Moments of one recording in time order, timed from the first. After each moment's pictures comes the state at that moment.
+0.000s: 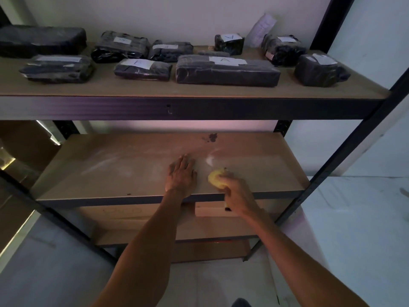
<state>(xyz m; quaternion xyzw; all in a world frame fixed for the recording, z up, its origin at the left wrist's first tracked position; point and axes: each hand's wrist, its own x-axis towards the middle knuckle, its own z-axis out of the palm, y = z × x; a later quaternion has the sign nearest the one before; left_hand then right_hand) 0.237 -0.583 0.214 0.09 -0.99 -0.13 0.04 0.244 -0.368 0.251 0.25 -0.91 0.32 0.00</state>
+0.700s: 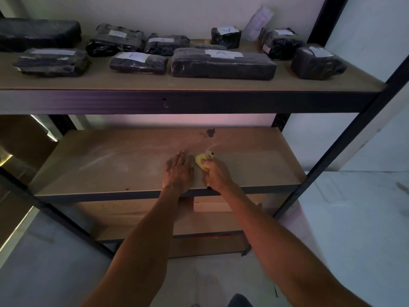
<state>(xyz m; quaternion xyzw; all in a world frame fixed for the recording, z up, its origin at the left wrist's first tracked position) 0.242 -0.581 0.215 0.10 -0.99 -0.12 0.05 0.214 -0.423 0.265 0.27 -0.93 0.26 -0.01</state>
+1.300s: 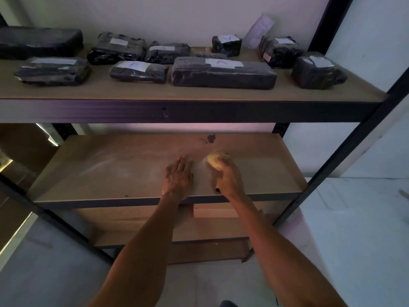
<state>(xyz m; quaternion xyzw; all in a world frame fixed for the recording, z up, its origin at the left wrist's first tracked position) 0.240 -0.583 0.213 0.10 -0.99 -0.12 0.06 0.192 -0.396 0.243 0.20 -0.92 0.34 0.07</state>
